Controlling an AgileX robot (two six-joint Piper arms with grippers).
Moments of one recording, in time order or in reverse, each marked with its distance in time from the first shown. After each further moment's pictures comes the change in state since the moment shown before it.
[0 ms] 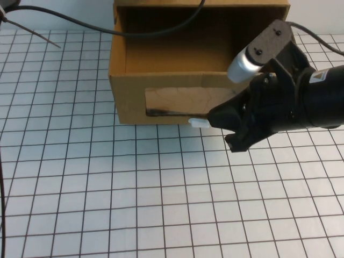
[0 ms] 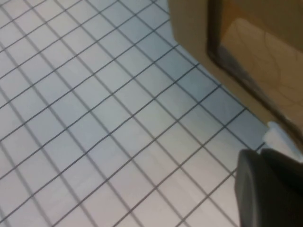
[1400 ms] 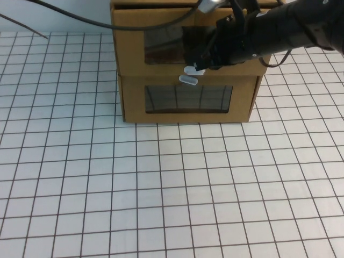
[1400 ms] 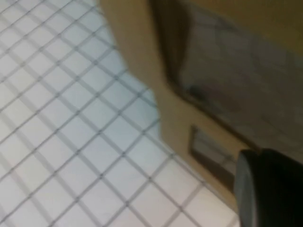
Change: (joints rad) right arm -0.122 0.527 -0.551 0.128 0.048 -0.070; left arm 0.000 -0.070 -0.004 0.006 0.051 0.046
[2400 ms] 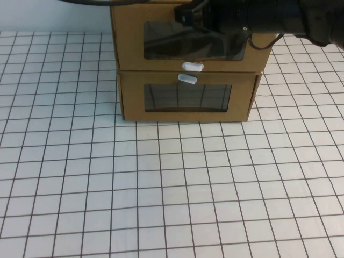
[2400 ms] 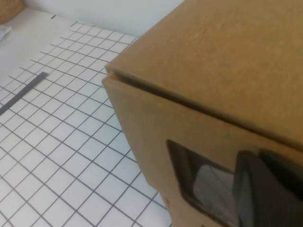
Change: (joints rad) right arm 0.013 -0.020 -0.012 0.286 -0.194 -0.043; left arm 0.000 -0.263 0.078 0.092 0.090 -0.022
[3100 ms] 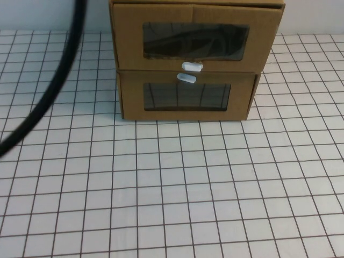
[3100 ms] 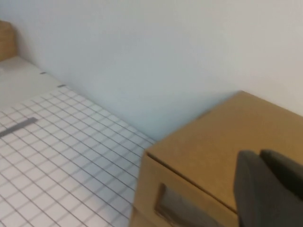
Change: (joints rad) right arm -0.006 -0.660 0.015 -0.564 0.204 0.370; left arm 0.000 -0.760 0.651 0.116 -0.135 -0.019
